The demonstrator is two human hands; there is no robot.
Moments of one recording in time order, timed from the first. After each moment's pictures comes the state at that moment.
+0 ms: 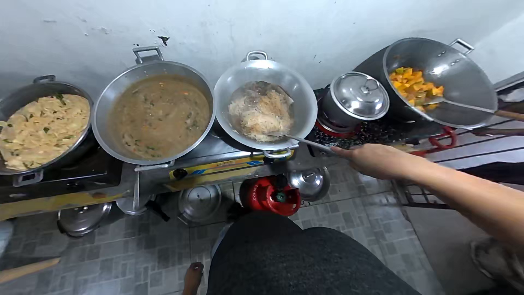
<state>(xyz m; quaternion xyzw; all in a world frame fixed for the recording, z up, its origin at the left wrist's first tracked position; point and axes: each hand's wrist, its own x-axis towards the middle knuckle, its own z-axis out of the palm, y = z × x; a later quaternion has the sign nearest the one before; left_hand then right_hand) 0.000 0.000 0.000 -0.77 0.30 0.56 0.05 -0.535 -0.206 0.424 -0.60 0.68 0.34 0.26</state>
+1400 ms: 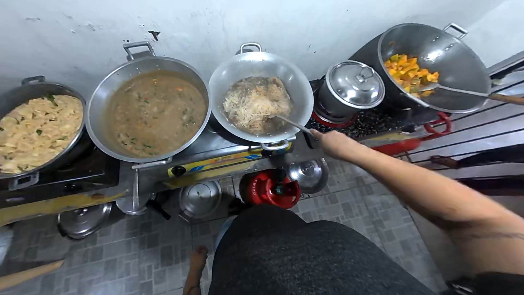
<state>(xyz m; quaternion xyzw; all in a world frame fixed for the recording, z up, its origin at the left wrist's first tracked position) -0.012 -0.035 -0.004 -0.76 0.32 0.56 0.01 -0.531 -0.230 0.336 -0.56 0.75 0.23 0.25</state>
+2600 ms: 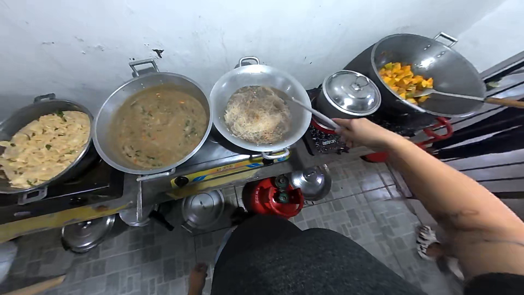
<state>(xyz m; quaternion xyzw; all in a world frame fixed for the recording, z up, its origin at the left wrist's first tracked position) 0.001 -0.027 0.014 -0.77 0.33 0.55 0.02 -0.599 -0.238 0.379 -0.53 0.79 0.03 0.31</state>
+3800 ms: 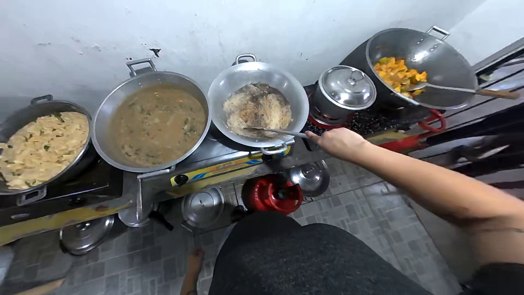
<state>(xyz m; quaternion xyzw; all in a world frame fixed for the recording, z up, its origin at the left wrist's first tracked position) -0.011 -0.080 0.064 -0.76 0.35 0.55 0.00 -0.517 -0.218 0.379 -0.65 0.68 0.32 0.14</state>
